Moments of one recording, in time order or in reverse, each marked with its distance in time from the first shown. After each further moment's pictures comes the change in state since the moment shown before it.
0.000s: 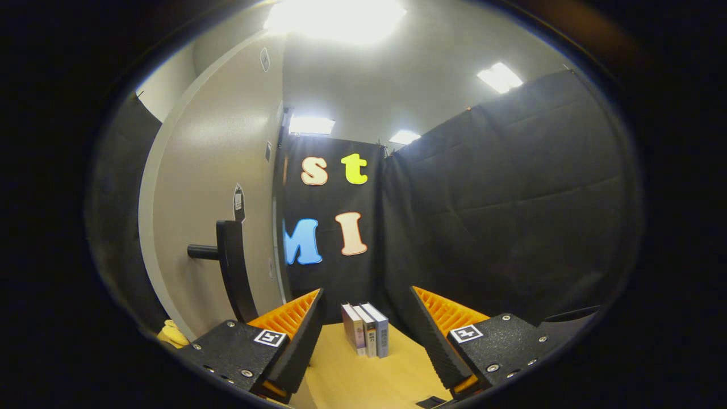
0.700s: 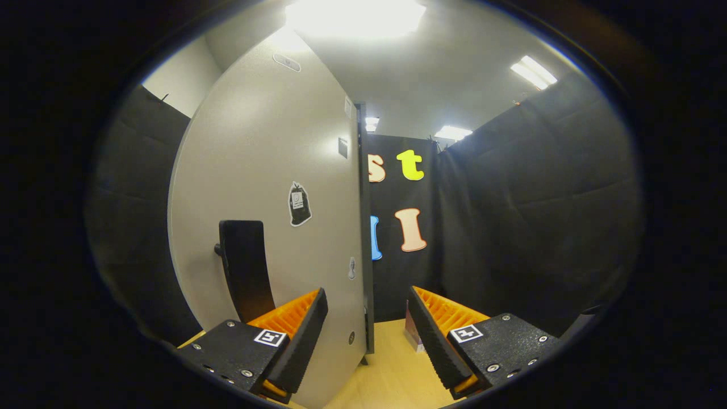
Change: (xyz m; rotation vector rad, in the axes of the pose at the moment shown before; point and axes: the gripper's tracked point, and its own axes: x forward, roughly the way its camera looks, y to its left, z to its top) arm -0.016 0.126 -0.005 0.006 0.017 0.242
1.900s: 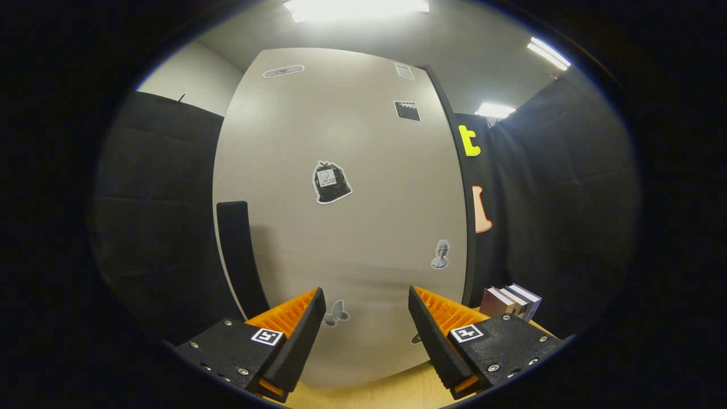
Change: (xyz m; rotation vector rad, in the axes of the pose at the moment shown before) arm 0.076 0.131 -0.036 0.054 0.075 0.233
